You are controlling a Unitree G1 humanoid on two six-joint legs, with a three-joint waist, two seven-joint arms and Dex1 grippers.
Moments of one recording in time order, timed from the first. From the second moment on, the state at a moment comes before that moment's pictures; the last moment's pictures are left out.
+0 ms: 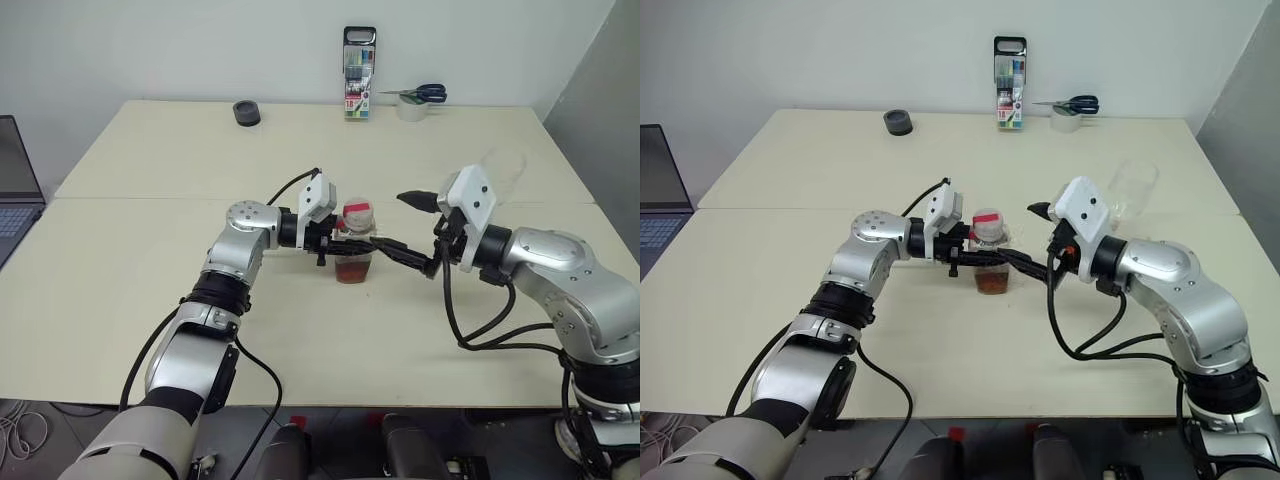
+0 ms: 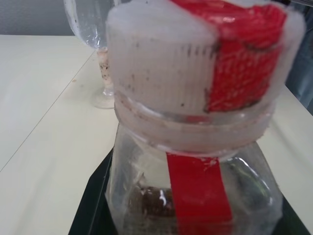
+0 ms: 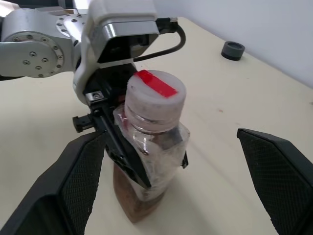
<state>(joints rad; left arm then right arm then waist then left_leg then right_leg) -0.92 0.31 -0.14 0.63 -0.20 0.08 -1.36 -0.54 -0.61 0.05 -0.51 0.49 0.78 0.65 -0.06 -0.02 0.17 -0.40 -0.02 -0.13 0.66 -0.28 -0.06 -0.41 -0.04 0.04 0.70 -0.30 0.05</state>
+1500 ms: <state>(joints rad) -0.91 0.32 -0.14 0.61 -0.22 0.06 -1.38 -0.67 -0.47 0.13 -0.38 0.48 0.78 0.62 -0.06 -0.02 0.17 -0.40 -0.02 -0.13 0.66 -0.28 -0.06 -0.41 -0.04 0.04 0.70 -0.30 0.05</state>
